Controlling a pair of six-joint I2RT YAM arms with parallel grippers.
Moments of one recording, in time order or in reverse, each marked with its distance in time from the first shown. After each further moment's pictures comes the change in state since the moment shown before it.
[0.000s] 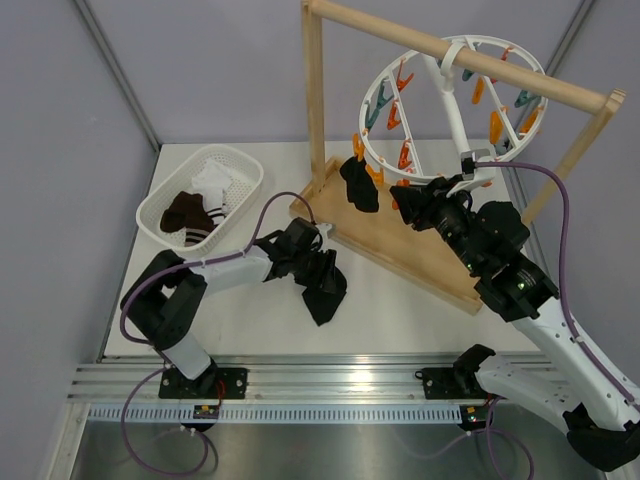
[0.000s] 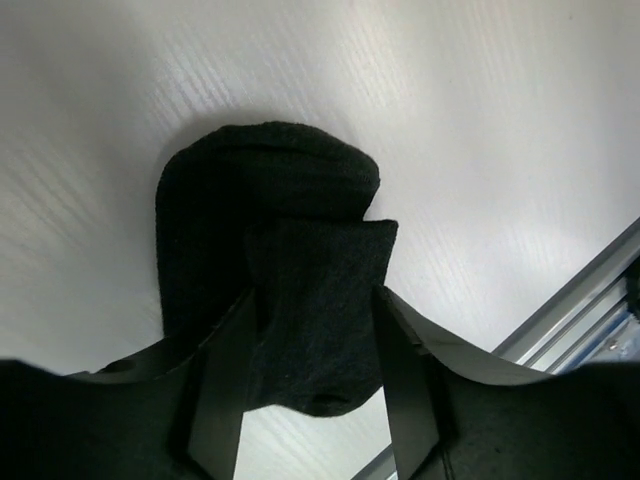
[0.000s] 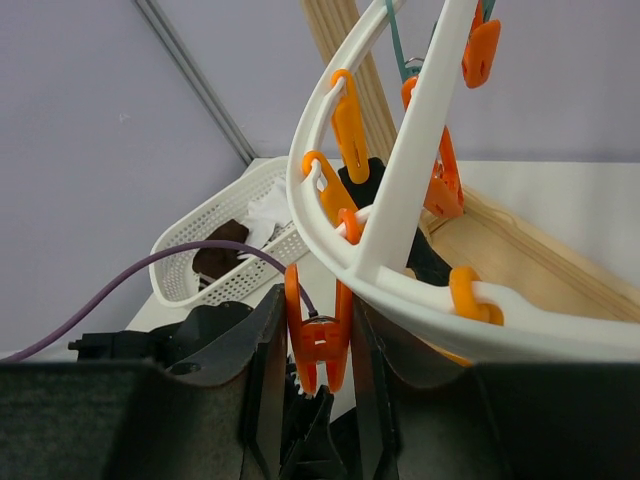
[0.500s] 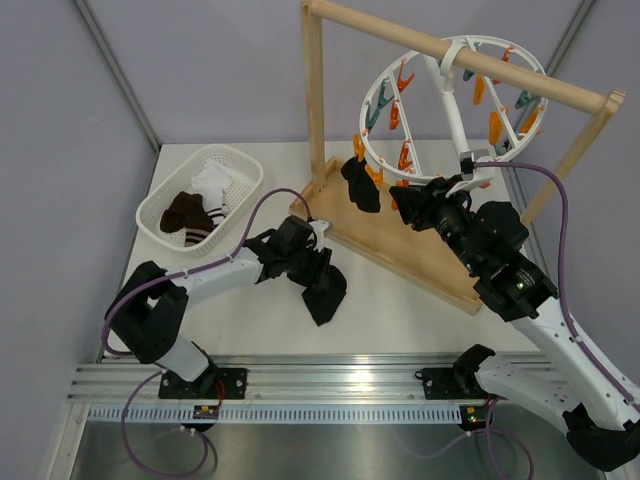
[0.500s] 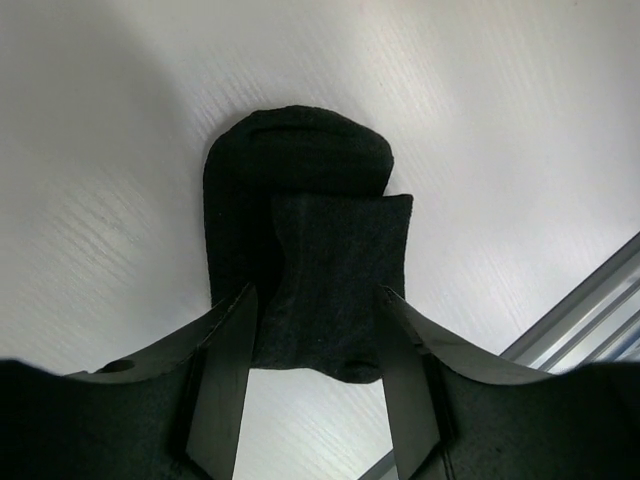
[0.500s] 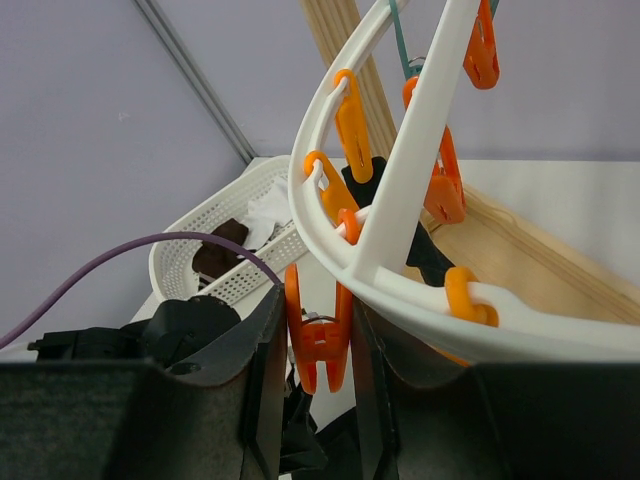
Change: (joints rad) left arm 0.000 -0.115 -0.006 -0.081 -0.073 0.108; right arm 0.000 0.000 -0.002 0.002 -0.001 0.001
